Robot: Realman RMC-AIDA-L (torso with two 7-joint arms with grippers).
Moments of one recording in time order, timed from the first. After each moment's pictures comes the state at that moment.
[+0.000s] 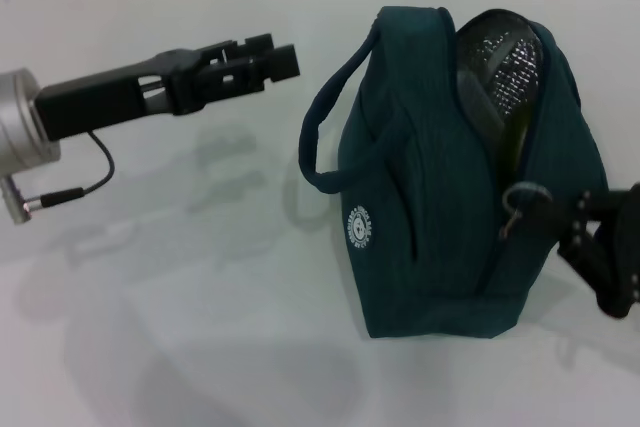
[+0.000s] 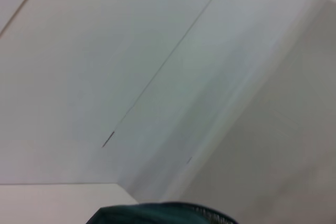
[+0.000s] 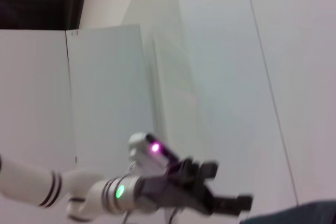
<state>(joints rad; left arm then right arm) -0.42 -2.08 0.79 0.80 1.60 1.72 -1.85 0.32 2.01 -1.25 -0.32 -1.13 -1.81 0.79</state>
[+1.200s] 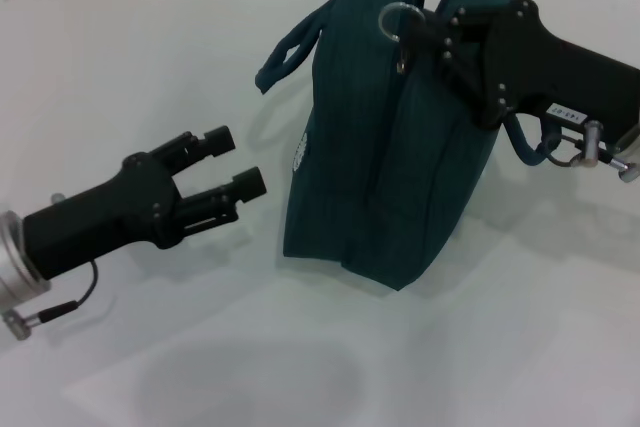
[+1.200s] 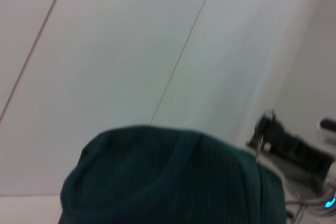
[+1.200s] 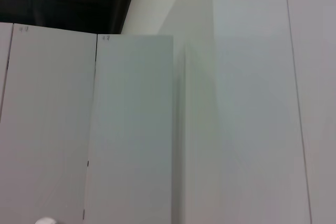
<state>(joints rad) -0.27 -2.08 0.77 0.53 1.58 1.74 -1.28 0.67 2.03 -1.34 -0.32 -0.96 -1.61 0.83</state>
